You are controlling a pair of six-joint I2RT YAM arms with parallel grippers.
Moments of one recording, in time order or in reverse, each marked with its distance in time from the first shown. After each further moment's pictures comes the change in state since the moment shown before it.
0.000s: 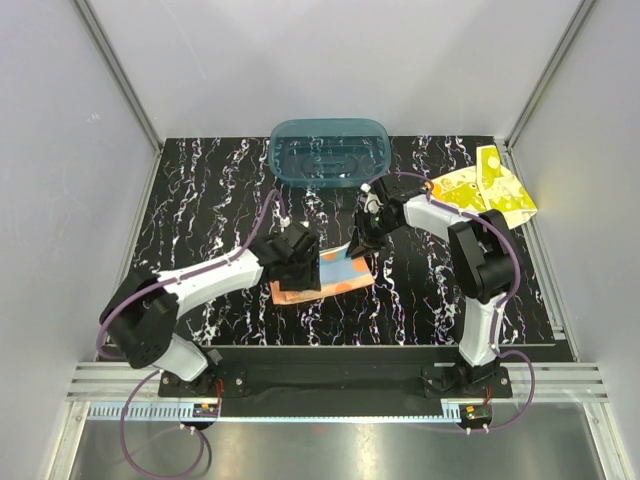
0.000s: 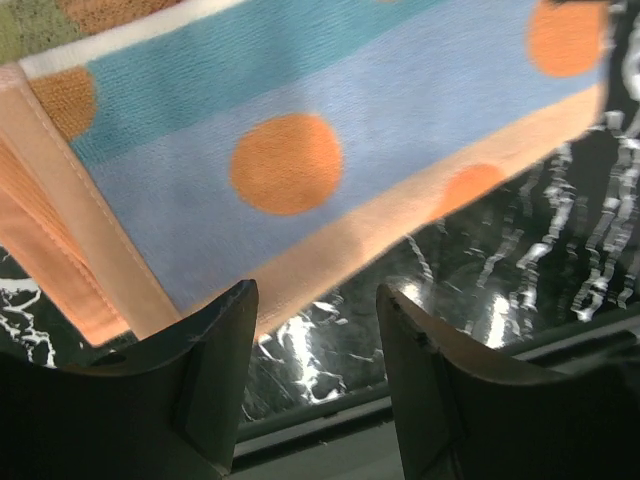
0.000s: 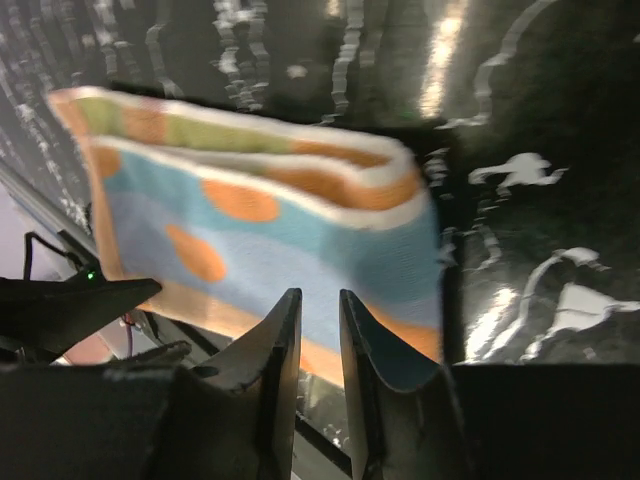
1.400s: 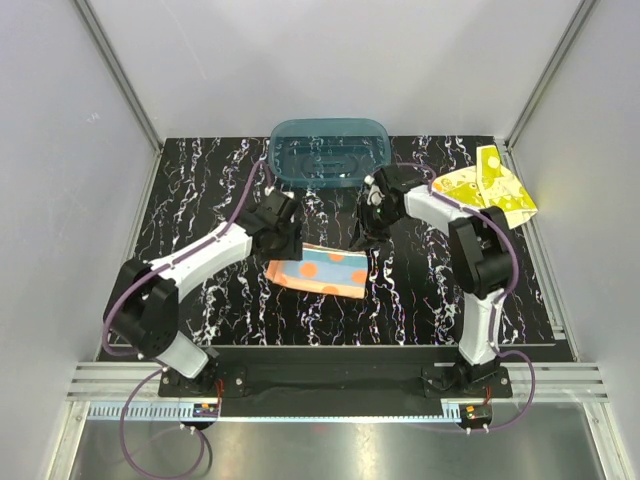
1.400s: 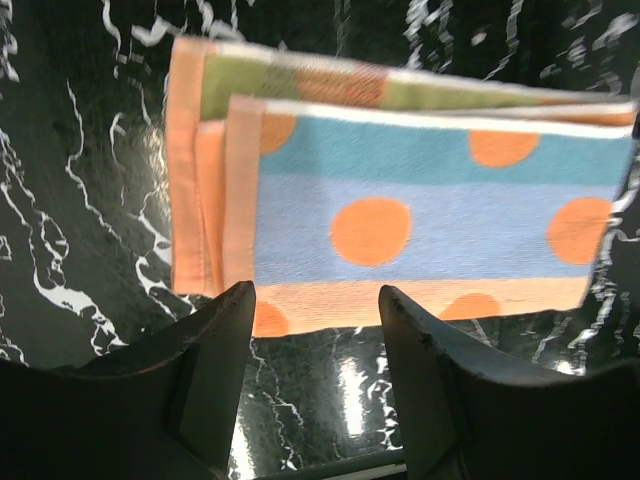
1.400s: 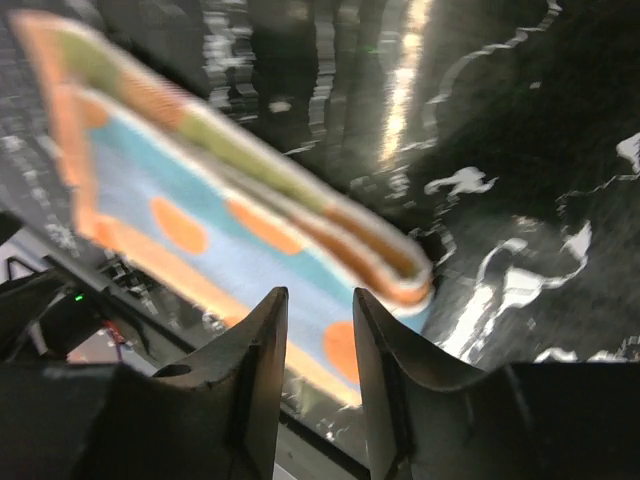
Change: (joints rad) left arm 0.190 0.063 0.185 -0.106 -0.069 0.242; right arm -0.031 0.002 0.112 -0.106 0.071 -0.019
